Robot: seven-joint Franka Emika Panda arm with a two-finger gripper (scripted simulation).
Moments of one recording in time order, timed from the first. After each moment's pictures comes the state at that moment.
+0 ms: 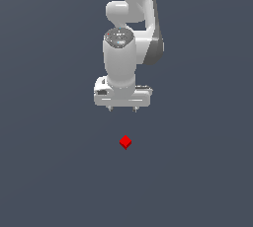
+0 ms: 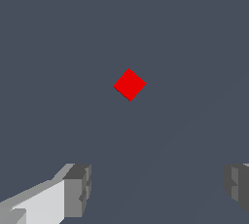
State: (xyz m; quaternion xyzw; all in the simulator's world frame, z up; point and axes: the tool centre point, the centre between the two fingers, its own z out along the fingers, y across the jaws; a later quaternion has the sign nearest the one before) arm 0.008 -0.014 0.181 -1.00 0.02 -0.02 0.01
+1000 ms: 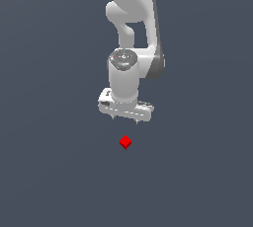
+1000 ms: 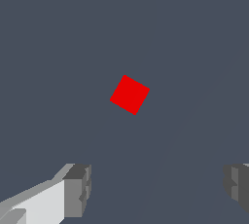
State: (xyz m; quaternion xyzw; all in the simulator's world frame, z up) arm 0.028 -0.006 0.137 -0.99 0.12 -0.01 0.00
